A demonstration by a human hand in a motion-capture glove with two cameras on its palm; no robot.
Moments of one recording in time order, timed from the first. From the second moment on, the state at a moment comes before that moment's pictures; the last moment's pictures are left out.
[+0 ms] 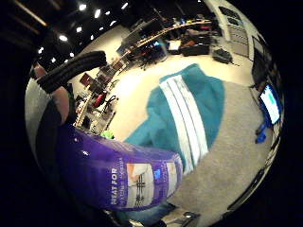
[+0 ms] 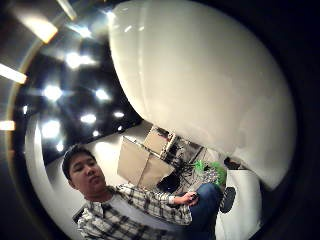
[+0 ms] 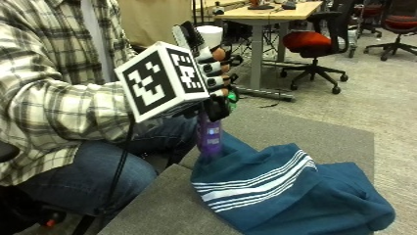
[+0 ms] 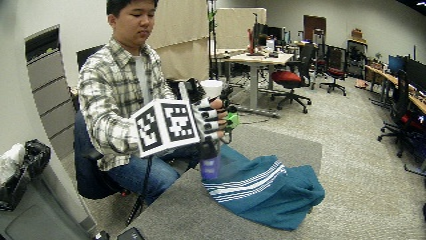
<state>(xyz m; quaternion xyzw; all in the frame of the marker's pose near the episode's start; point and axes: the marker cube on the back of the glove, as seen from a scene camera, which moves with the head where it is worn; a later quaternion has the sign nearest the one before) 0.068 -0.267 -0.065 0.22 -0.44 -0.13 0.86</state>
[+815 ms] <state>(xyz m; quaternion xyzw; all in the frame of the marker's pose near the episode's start) -0.055 -0.387 0.030 0.15 -0.53 -0.20 0.81</state>
